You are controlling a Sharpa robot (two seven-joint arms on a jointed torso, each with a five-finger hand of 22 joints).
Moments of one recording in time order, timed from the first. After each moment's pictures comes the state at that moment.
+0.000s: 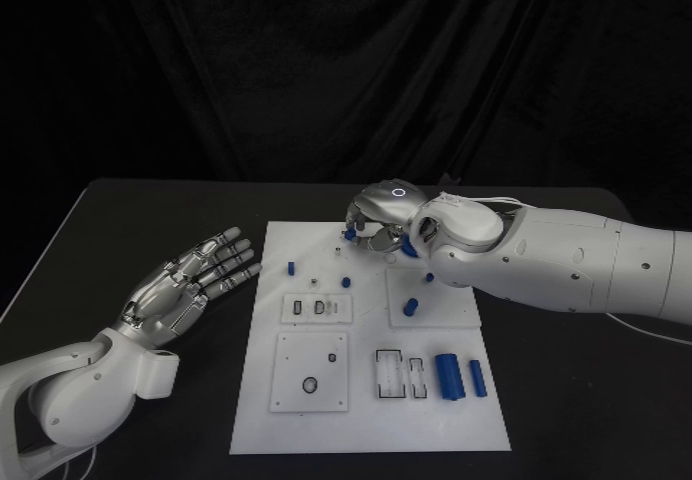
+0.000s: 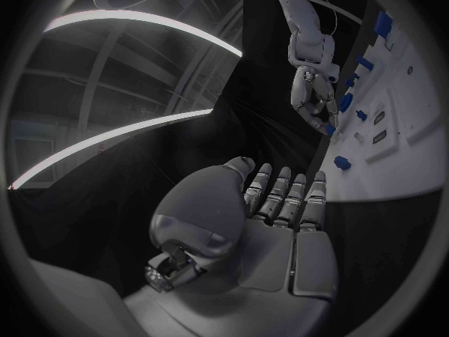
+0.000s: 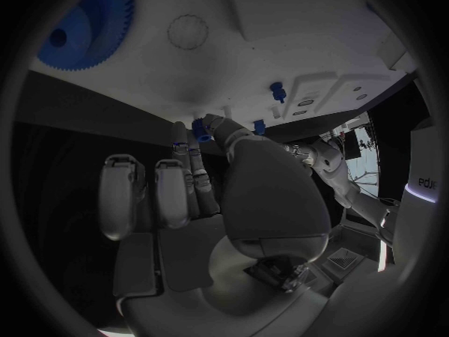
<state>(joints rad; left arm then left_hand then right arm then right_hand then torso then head) 1.20 -1.14 -0.19 1.71 0.12 0.13 0.68 1.31 0.27 0.09 0.16 0.53 0.43 0.09 0.12 0.07 0.25 0.21 0.32 0.10 0.21 0.21 0.16 0.06 0.15 0.22 0.28 0.14 0.07 1.49 -0.59 -0.24 1.37 -1.69 -0.39 -0.15 1.30 -0.10 0.38 0.06 0.36 1.03 0.11 0.18 0.32 1.08 0.07 0.33 0.08 1.46 -0.01 1.43 1.17 0.08 1.41 0.10 1.45 1.31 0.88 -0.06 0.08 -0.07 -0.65</state>
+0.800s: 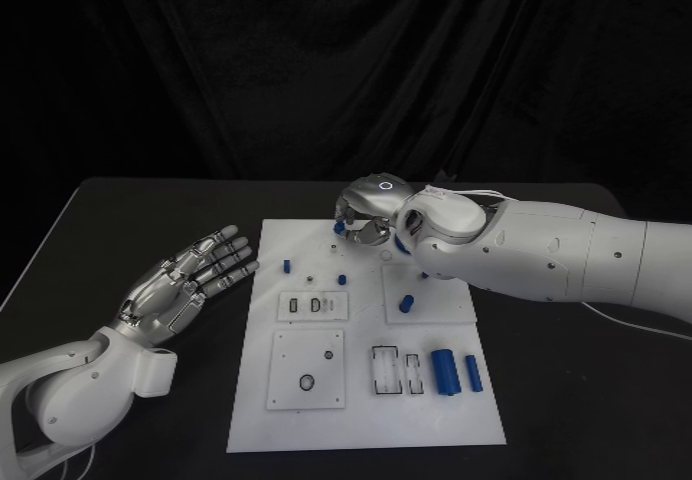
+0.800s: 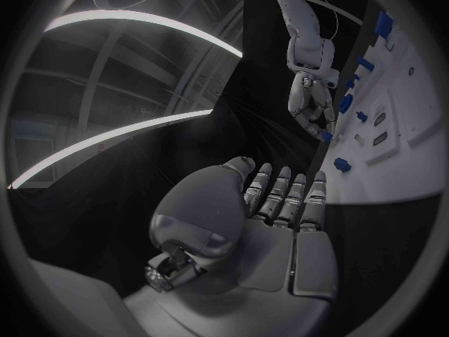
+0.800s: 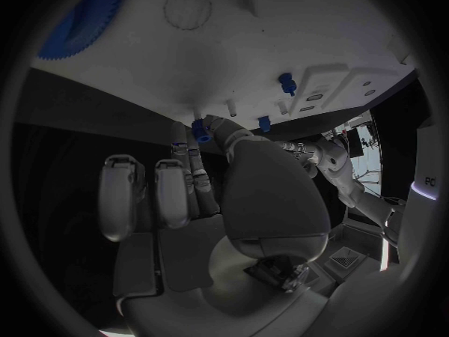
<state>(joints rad) 1.20 -1.13 -0.19 1.70 0.12 0.13 0.68 1.31 0.27 0.10 0.15 0.53 0.44 0.10 0.12 0.07 0.25 0.21 0.33 0.10 0.21 0.21 0.16 0.06 0.15 0.22 0.28 0.14 0.07 1.49 -0.54 -0.24 1.31 -1.67 -0.39 -0.14 1.30 -0.10 0.38 0.06 0.36 1.02 0.12 0.17 0.34 1.08 0.07 0.32 0.08 1.46 -0.01 1.43 1.17 0.08 1.42 0.10 1.45 1.31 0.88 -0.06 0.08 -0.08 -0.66</state>
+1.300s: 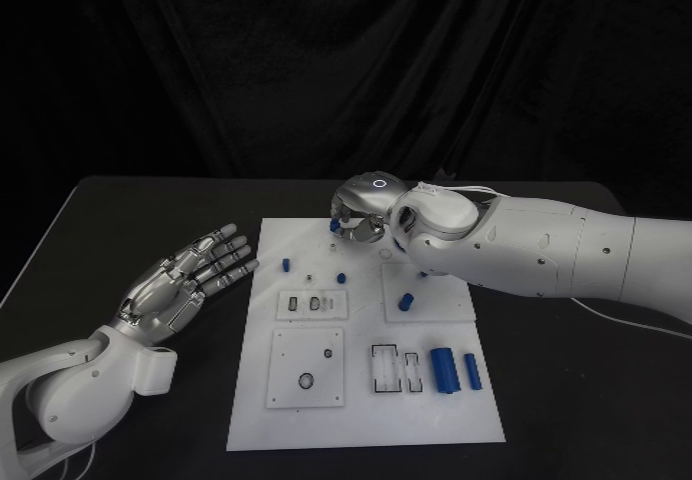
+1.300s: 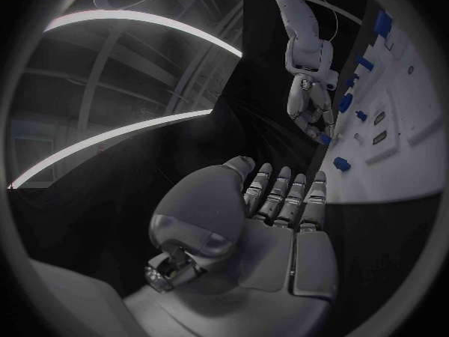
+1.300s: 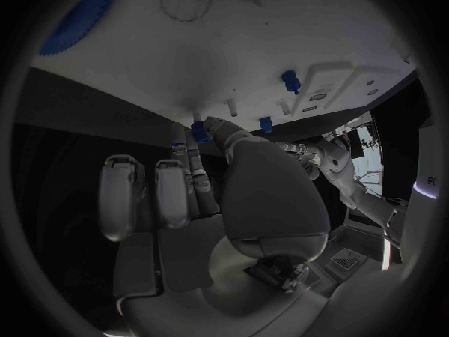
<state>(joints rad) 1.20 -1.13 -0.19 1.70 0.12 0.13 0.68 1.31 0.26 0.10 0.15 0.53 0.44 0.10 0.12 0.07 0.25 0.21 0.32 0.10 0.21 0.21 0.16 0.06 0.15 0.22 0.28 0.14 0.07 1.49 -0.51 -0.23 1.28 -1.66 -0.37 -0.15 1.30 -0.10 0.38 0.06 0.36 1.01 0.13 0.17 0.34 1.08 0.07 0.30 0.08 1.46 -0.01 1.43 1.17 0.08 1.42 0.10 1.45 1.30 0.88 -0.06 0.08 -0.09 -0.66</state>
